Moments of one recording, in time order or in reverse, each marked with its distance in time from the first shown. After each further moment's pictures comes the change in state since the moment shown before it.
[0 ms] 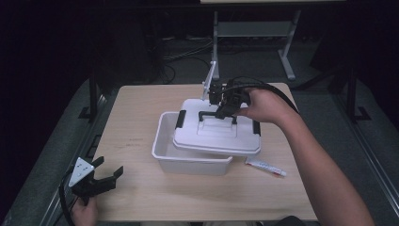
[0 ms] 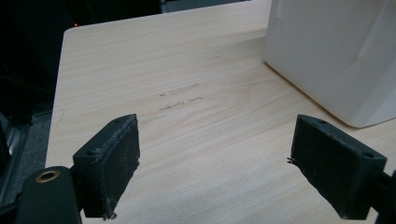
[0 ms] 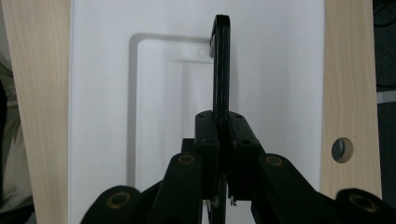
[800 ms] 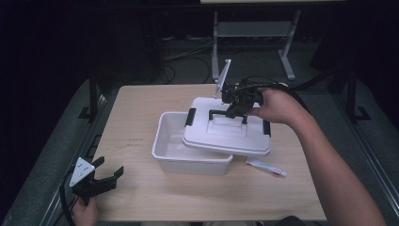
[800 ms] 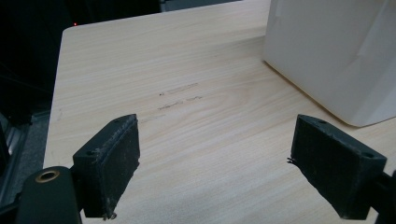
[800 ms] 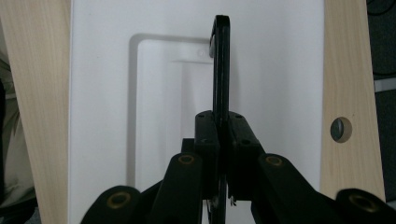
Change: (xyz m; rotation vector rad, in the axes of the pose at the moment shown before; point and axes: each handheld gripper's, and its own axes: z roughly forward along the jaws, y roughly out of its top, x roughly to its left) left arm -0.001 0.000 0.001 0.002 -0.002 -0.001; right arm -0.003 -0.028 -0.009 -0.008 -0.010 0.040
